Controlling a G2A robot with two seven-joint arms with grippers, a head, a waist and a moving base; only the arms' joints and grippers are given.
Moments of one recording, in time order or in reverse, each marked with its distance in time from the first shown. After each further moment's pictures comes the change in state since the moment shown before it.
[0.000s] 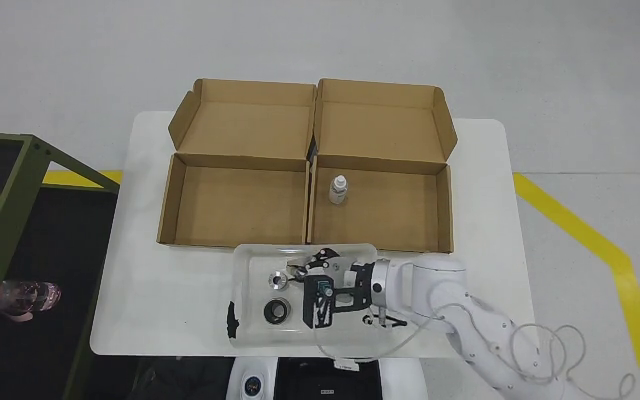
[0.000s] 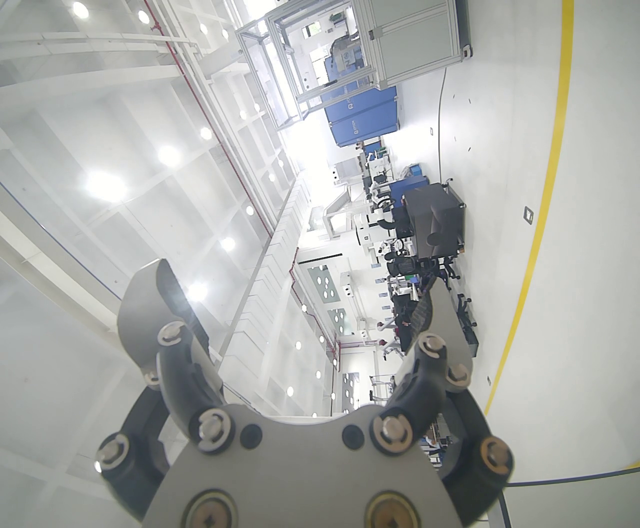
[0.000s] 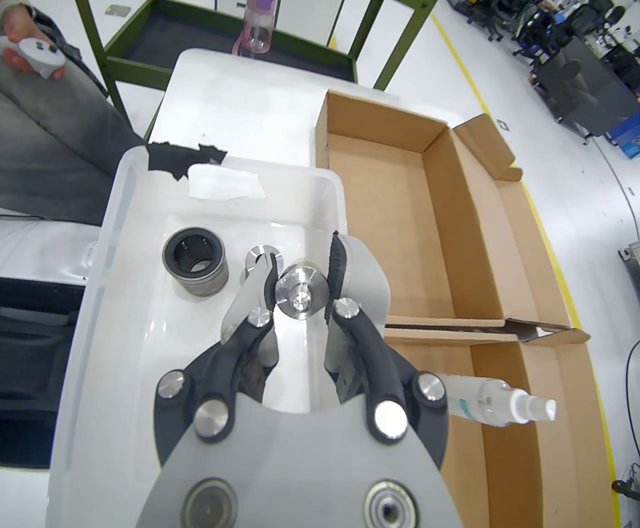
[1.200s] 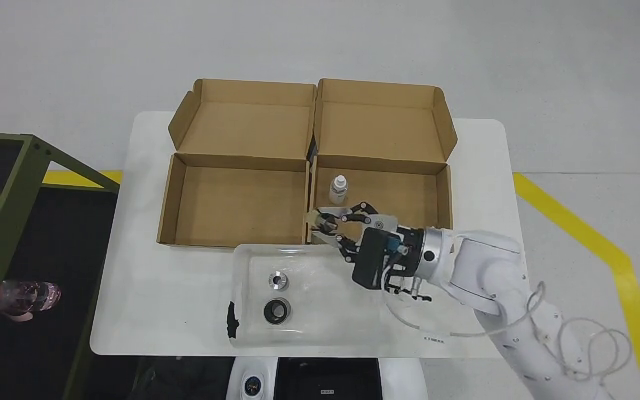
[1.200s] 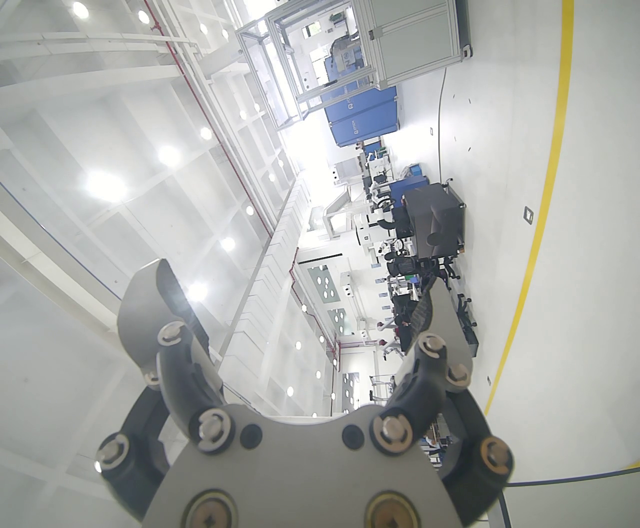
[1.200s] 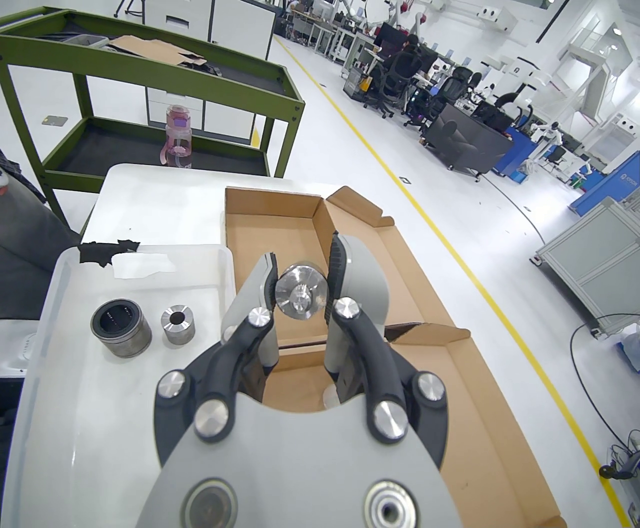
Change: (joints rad) left arm 0.000 0.000 0.000 0.000 0.000 0.000 0.000; right arm -0.030 0.020 0.236 -0.052 0.113 0.032 -0.165
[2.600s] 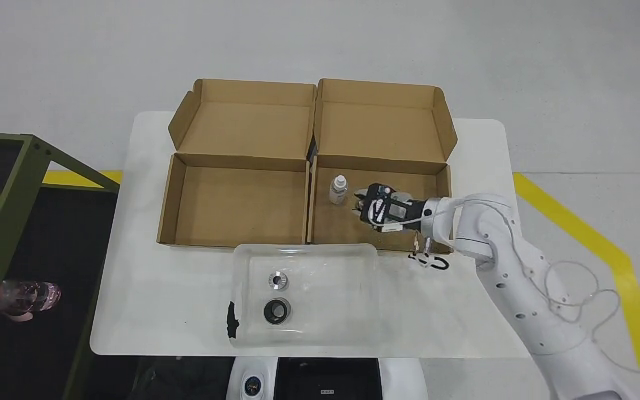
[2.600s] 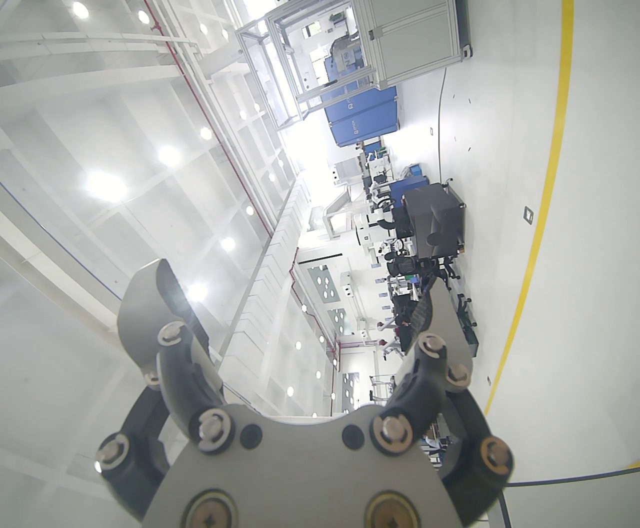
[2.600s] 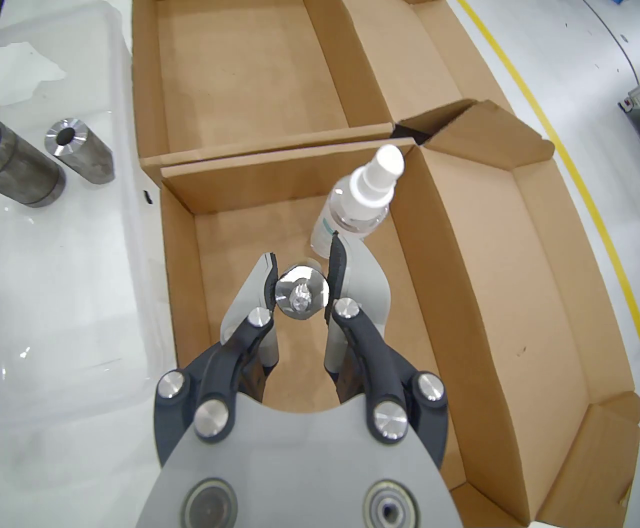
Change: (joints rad) left arm 0.000 0.000 0.000 0.000 0.000 0.000 0.000; right arm 0.198 -0.006 -0.042 0.412 0.095 -0.083 0.333
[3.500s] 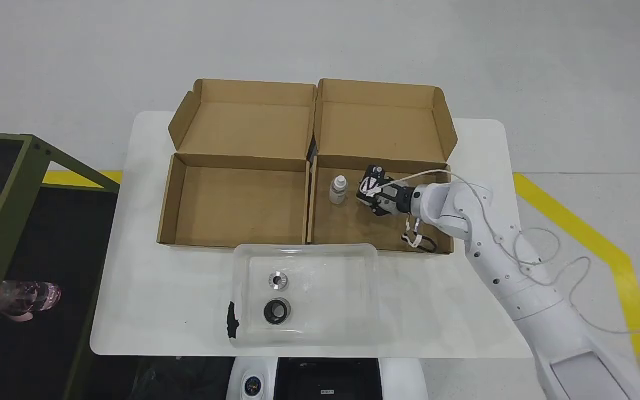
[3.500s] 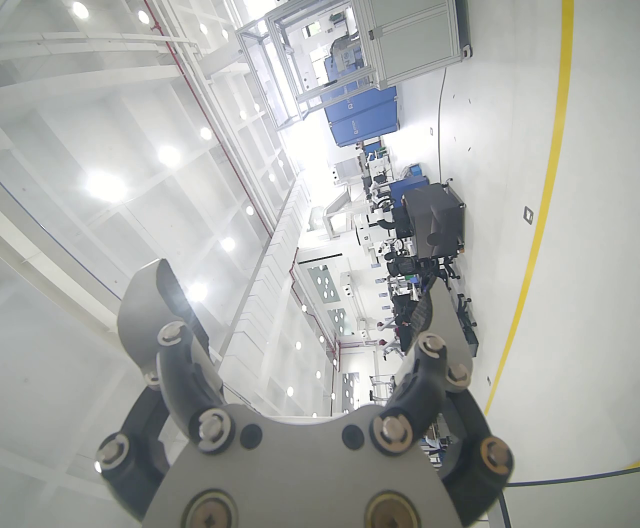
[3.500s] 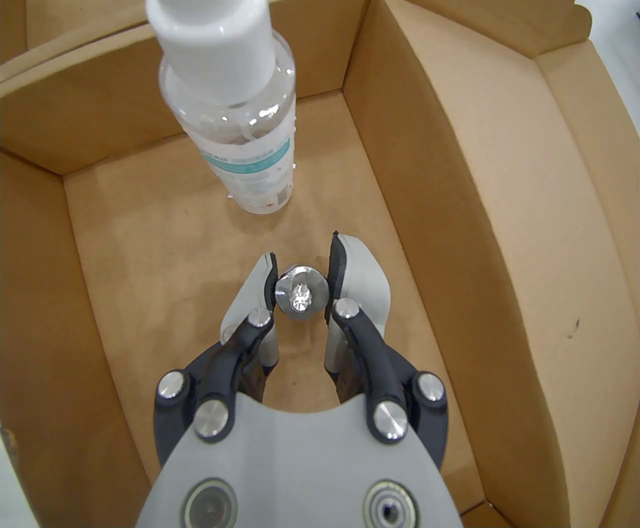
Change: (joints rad) left arm 0.000 0.000 0.000 0.000 0.000 0.000 0.000; right arm 0.181 -0.057 -0.151 0.337 -0.020 0.082 -0.054
